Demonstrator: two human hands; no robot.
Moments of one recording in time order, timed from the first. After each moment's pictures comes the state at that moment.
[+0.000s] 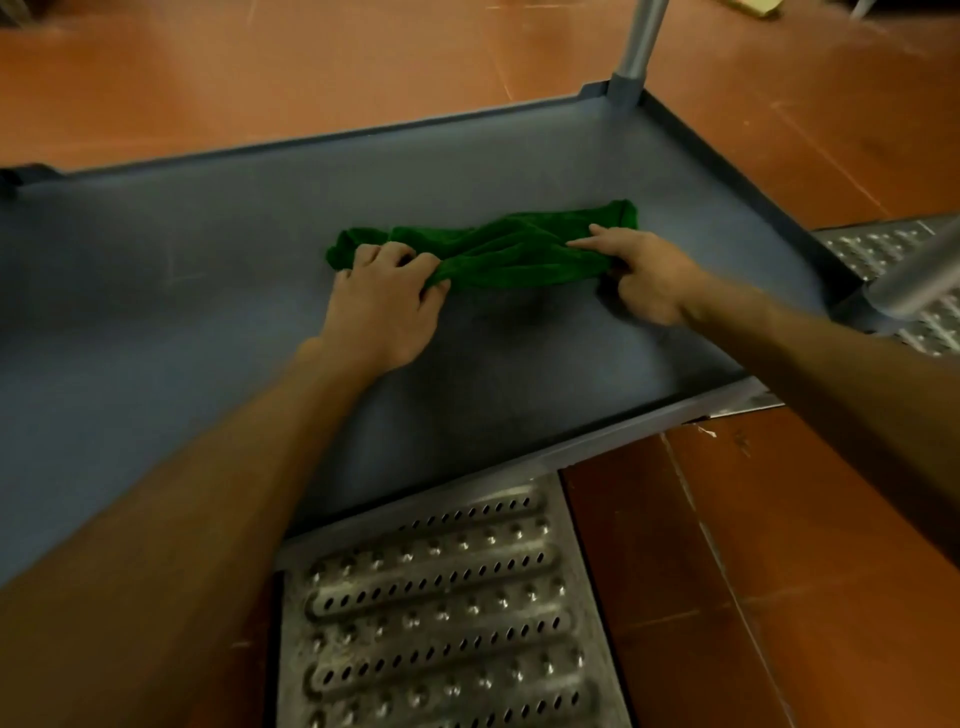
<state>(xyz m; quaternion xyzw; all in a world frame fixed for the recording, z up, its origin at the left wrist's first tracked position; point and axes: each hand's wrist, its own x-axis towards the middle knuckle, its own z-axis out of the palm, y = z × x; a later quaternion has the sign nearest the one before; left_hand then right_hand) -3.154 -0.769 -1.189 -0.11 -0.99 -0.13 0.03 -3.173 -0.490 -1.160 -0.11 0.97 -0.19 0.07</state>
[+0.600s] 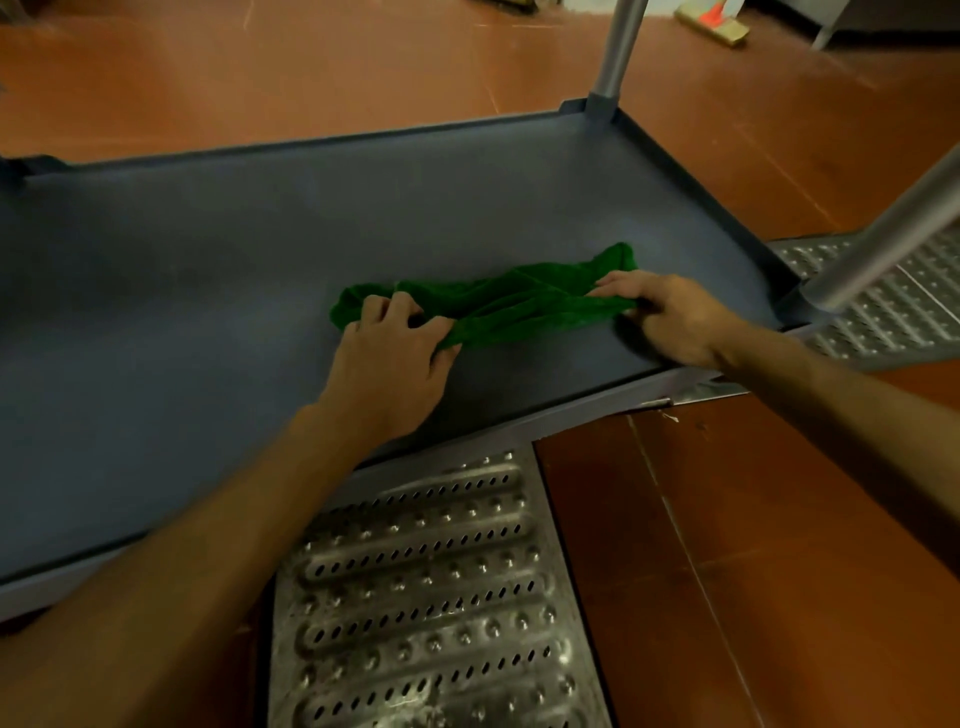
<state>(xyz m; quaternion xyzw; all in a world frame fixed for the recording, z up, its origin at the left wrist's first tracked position) -3.069 -0.757 -1.186 -0.16 -0.98 -0.09 0.02 -3.110 -0.451 -1.158 -0.10 0.96 -0.25 0.10</state>
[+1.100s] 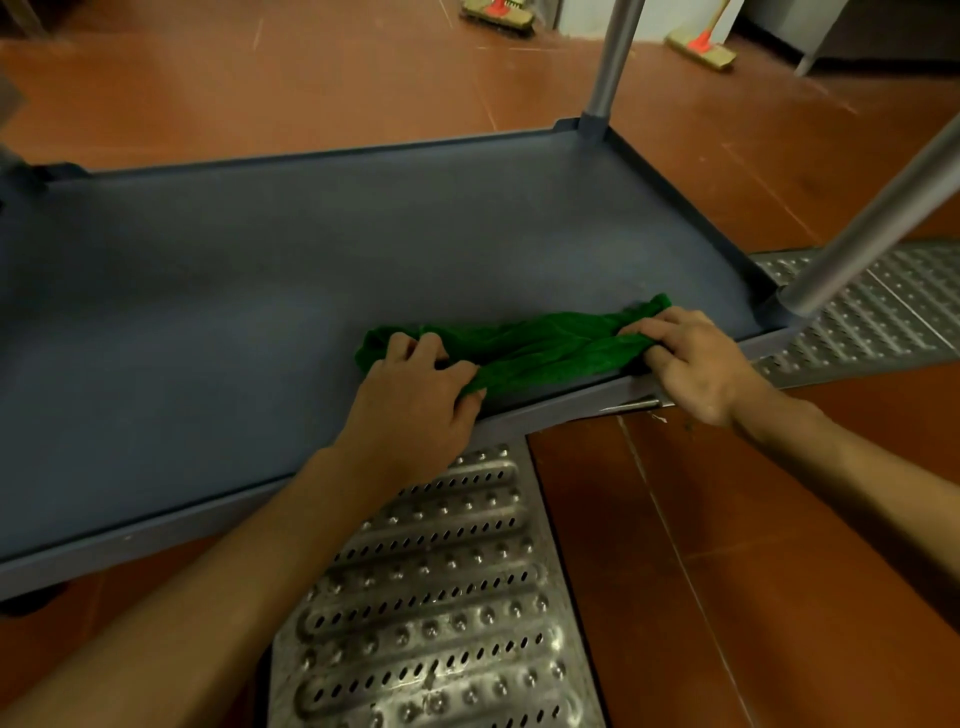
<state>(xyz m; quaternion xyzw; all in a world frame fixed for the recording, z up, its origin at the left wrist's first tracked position) -3.019 -0.741 -1.181 -0.18 -0.98 -0.12 0.02 -3.050 -0.440 -1.161 -0.07 0.98 -0.18 0.03</state>
